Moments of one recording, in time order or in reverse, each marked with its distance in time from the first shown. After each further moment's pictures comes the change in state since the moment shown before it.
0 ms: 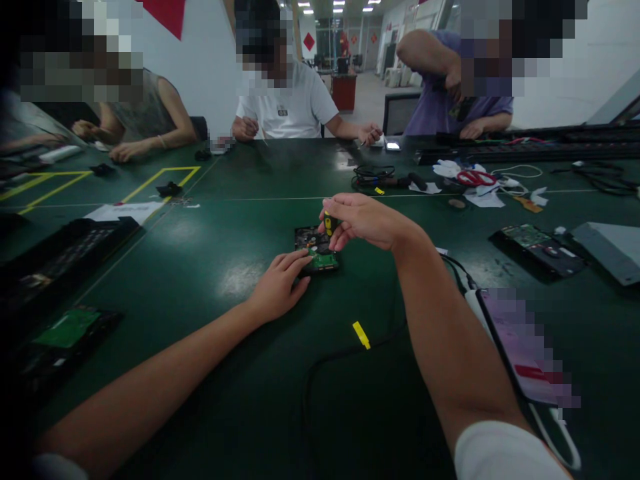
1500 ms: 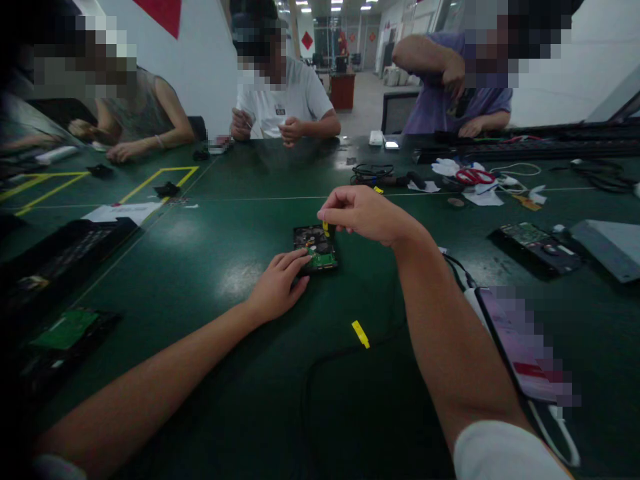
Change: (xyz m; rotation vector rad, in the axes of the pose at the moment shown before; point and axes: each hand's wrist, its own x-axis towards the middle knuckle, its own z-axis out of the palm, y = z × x) left_hand 0.000 0.000 0.000 0.025 -0.002 0.007; right_hand -0.001 -0.006 -0.003 -0.463 0.193 -0.205
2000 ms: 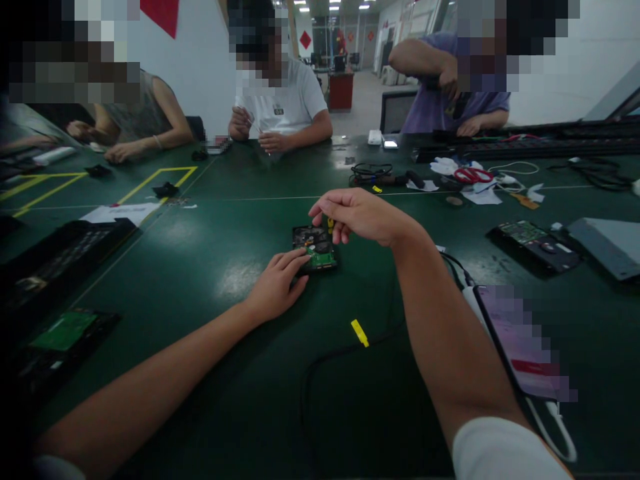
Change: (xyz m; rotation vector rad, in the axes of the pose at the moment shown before) left_hand 0.001 0.000 0.001 -0.003 0.003 -0.002; right_hand 0.001 0.004 0.002 0.207 -0.165 0.035
